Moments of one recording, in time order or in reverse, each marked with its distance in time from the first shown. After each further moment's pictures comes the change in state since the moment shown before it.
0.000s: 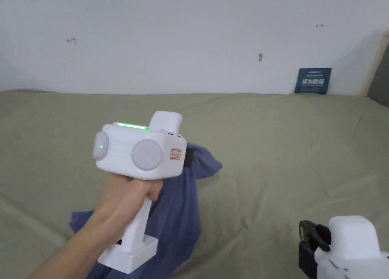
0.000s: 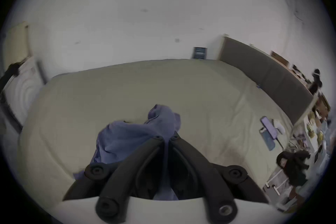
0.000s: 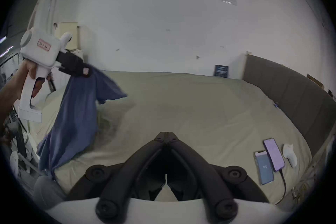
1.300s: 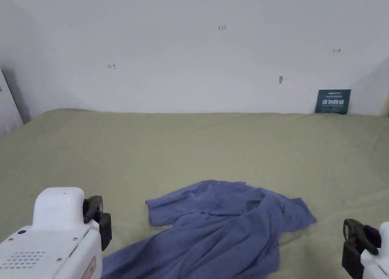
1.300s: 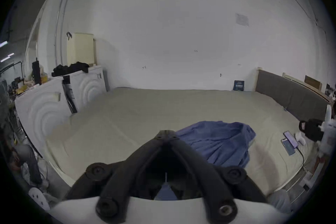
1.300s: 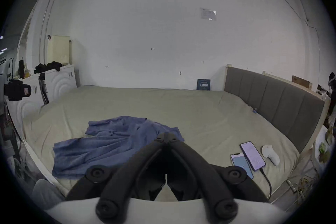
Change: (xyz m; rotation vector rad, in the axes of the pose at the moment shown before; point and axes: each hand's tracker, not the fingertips) left arm -0.028 -0.175 0.265 0.341 0.520 0.135; right arm -0.010 0.002 0.085 0.164 -0.043 0.007
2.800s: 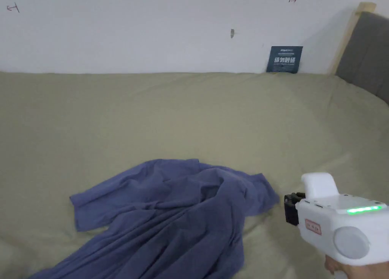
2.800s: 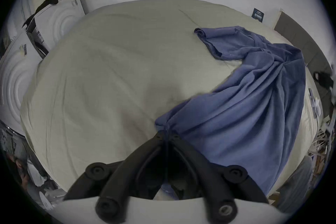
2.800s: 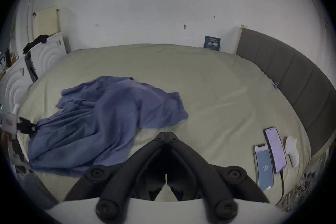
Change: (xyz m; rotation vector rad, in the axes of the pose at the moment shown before) left arm -0.062 -0.148 -0.220 -0.719 -0.085 -0.003; right arm 0.053 -0.036 -0.250 -0.433 0.006 0.034
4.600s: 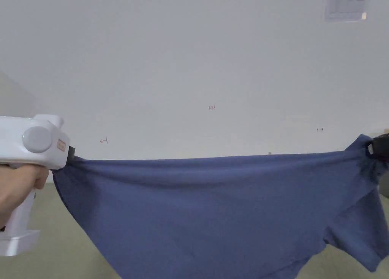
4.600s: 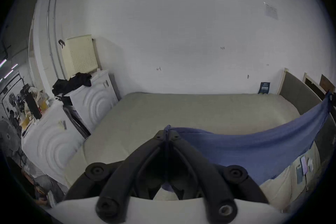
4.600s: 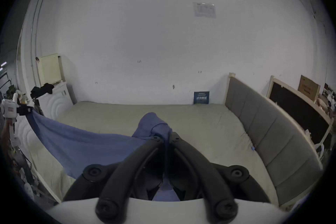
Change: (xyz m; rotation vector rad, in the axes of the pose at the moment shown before) left arm 0.005 0.309 0.276 0.552 0.214 0.020; right arm 0.106 0.269 0.197 0.369 0.032 -0.066
